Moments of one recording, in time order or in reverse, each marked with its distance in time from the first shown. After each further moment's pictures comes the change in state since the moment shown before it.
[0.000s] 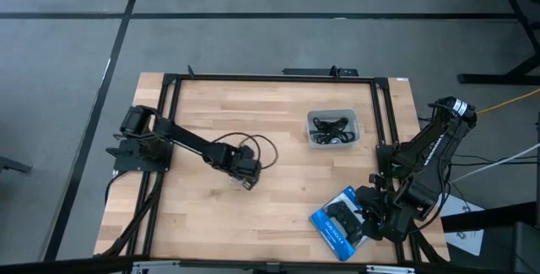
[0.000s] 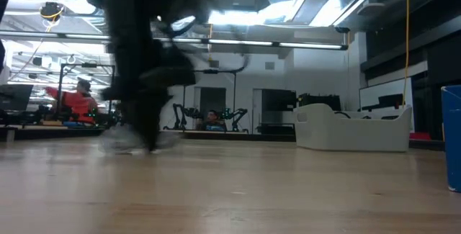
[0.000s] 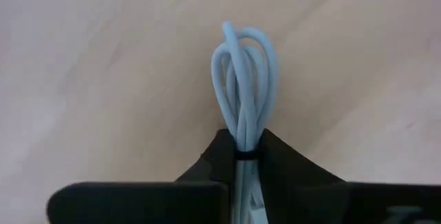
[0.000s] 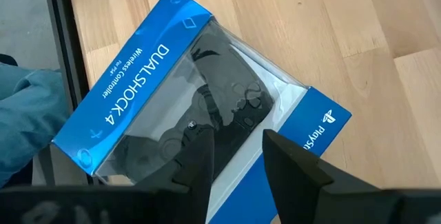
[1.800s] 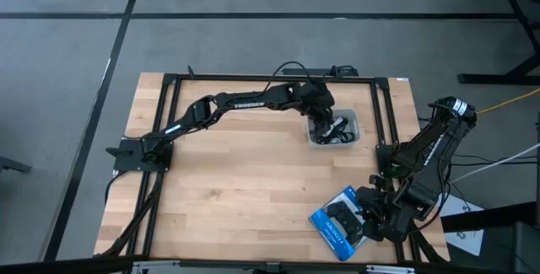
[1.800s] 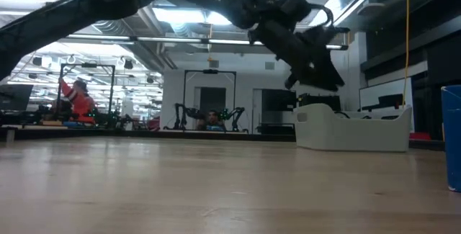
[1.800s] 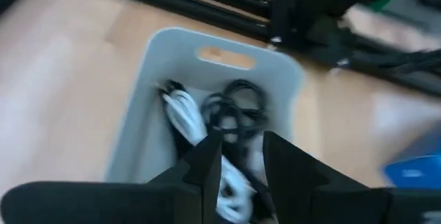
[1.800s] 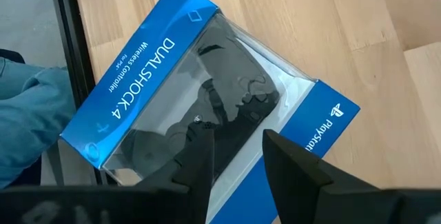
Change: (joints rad) left arm 0.457 0.688 1.270 0.124 0.471 0.856; right arm 0.000 0.000 0.000 0.010 -0.026 0.006
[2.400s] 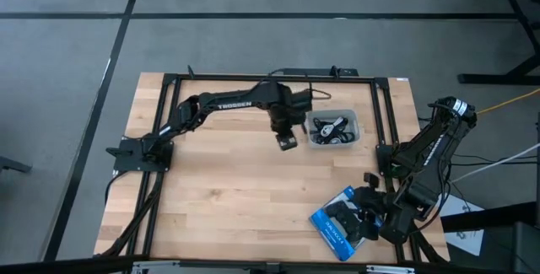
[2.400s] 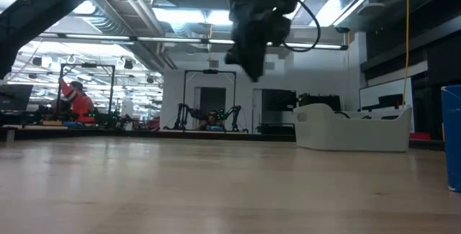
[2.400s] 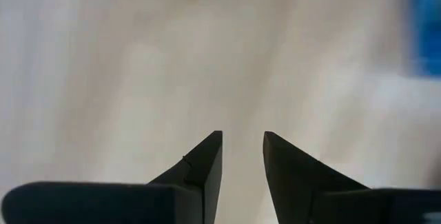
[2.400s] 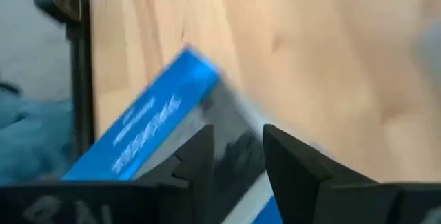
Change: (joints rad) left arm -0.080 -0.179 0.000 -0.919 -0.012 -0.012; right arm -0.003 0.000 0.000 0.072 0.203 -0.116
